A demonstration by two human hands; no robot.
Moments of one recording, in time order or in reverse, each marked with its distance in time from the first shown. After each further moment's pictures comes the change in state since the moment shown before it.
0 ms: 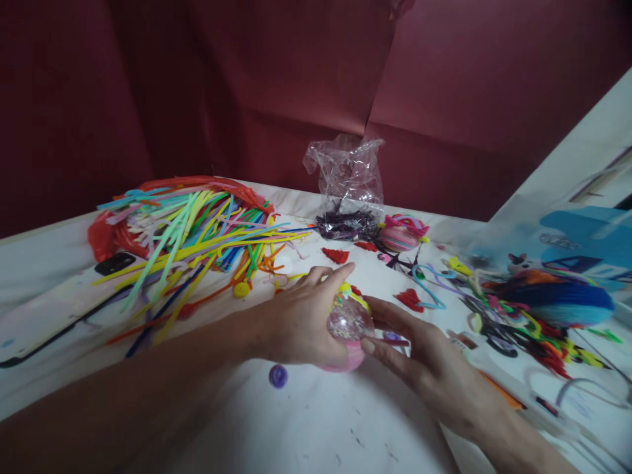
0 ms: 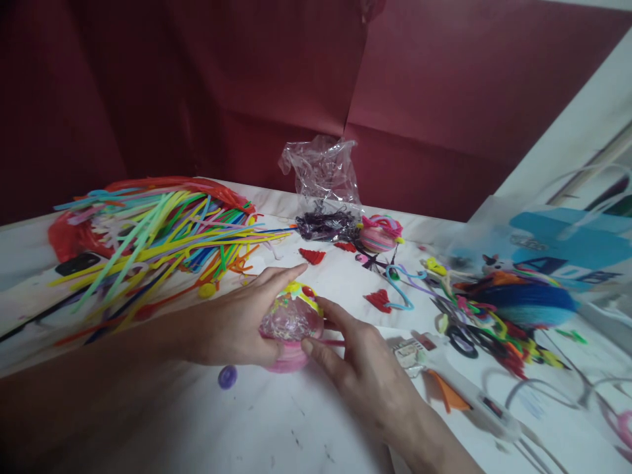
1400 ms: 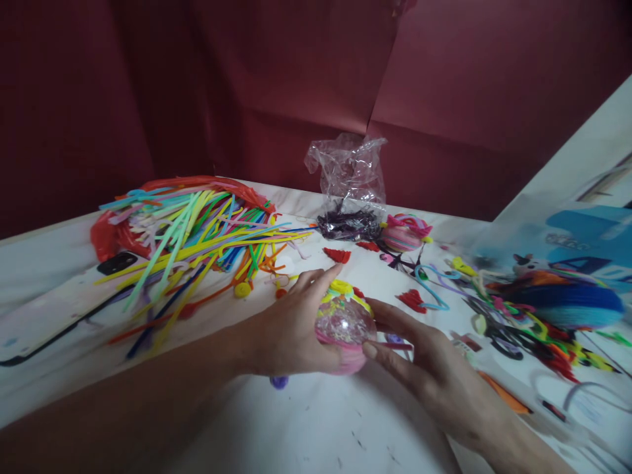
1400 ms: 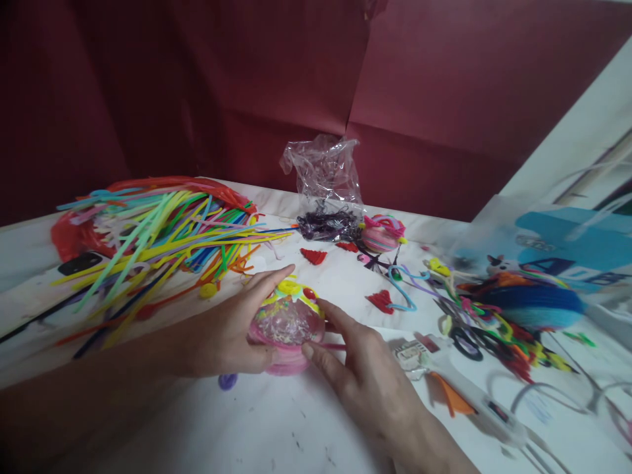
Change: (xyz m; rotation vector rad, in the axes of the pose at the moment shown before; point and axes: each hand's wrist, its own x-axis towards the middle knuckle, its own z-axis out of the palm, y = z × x) left_hand -0.011 -0.012 0.008 -0.170 0.056 -0.001; right_hand -0.001 0.000 0.002 -0.075 0.015 0.022
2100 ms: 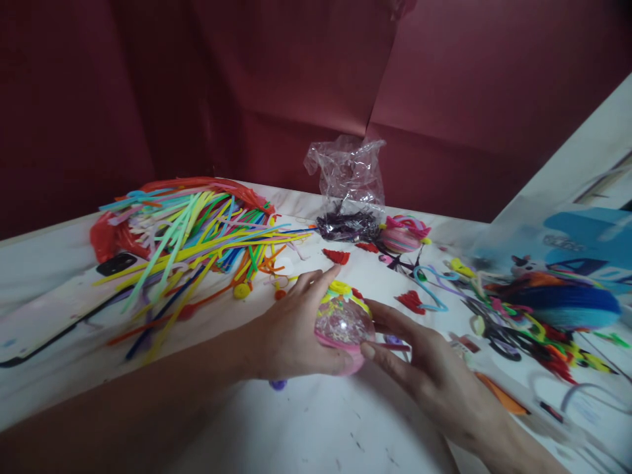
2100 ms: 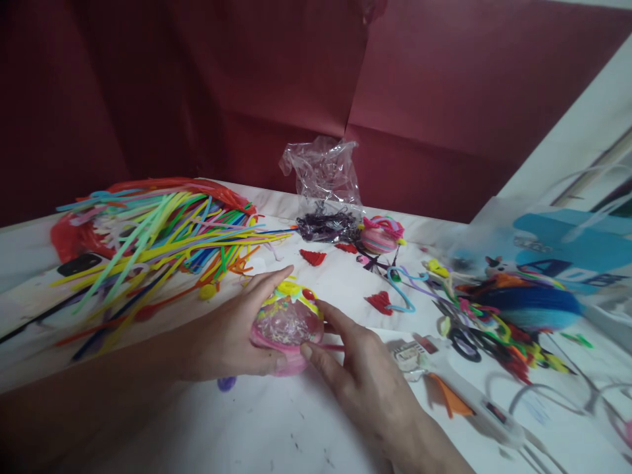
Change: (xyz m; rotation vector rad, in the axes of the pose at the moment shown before) left_hand 0.002 -0.001 0.006 0.011 0.062 -0.015; right_hand 0.000 0.004 0.001 0.003 0.028 -0.021
